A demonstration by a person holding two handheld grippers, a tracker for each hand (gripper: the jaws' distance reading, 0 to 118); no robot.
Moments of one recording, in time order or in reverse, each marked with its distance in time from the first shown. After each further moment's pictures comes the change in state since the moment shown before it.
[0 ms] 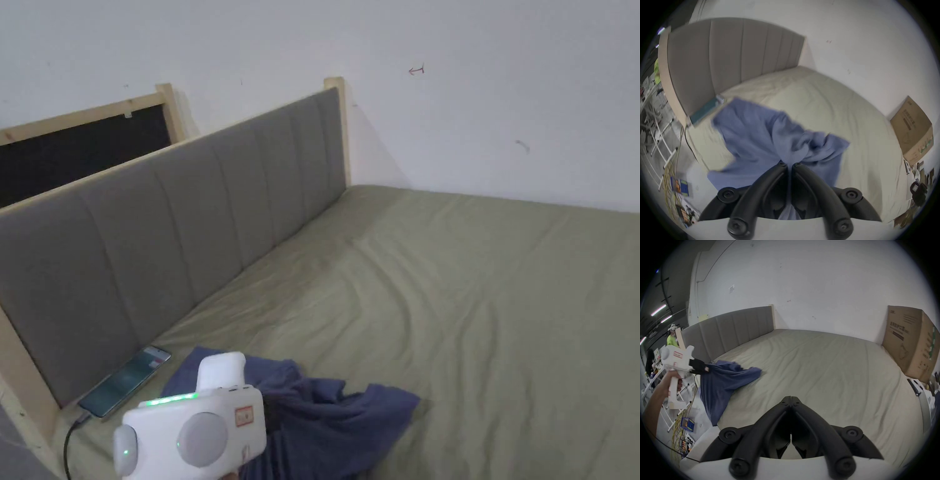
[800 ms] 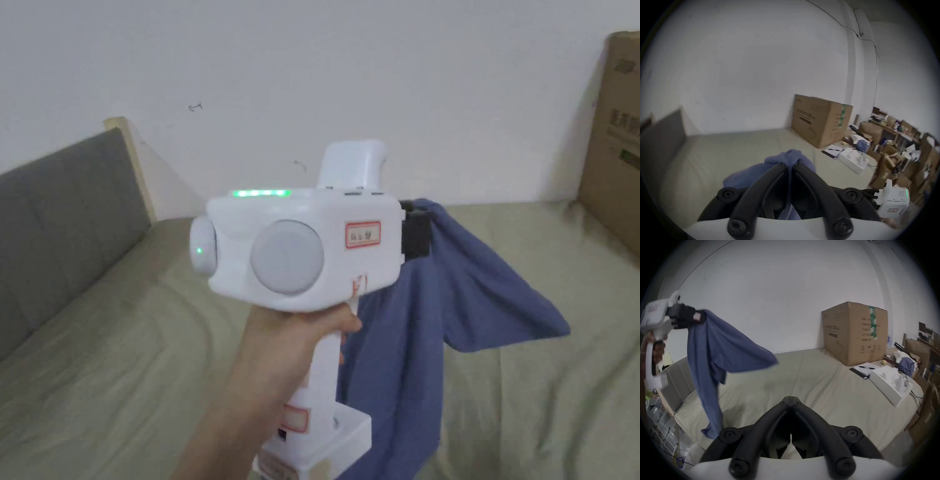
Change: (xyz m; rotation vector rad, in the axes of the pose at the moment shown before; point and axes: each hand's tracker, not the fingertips) left arm 0.392 0.025 0.136 0.132 -0.858 -0.482; right arm 0.148 -0.026 0.153 0.195 -0.410 -0.271
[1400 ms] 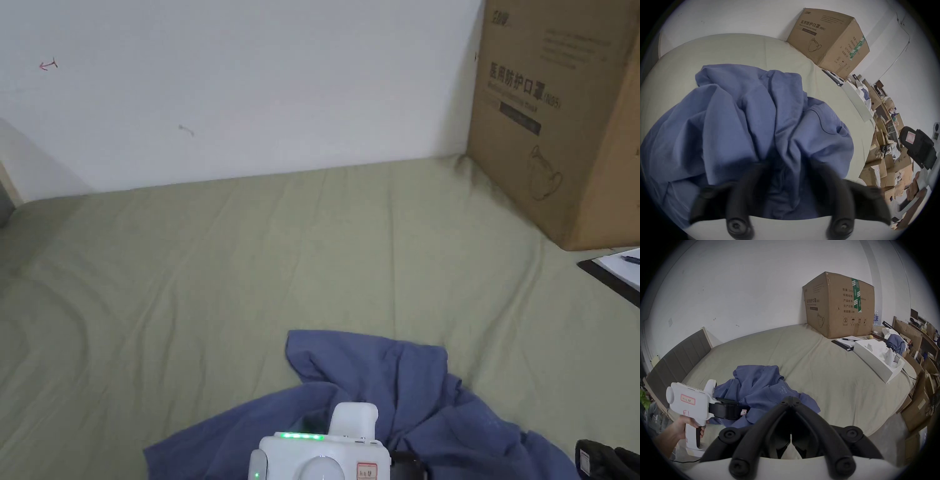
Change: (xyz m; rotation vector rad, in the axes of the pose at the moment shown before) left arm -0.008 -0.251 -0.151 -0.597 -0.049 0.226; right arm 0.054 -0.046 -0.029 -0.214 -0.084 -0.033
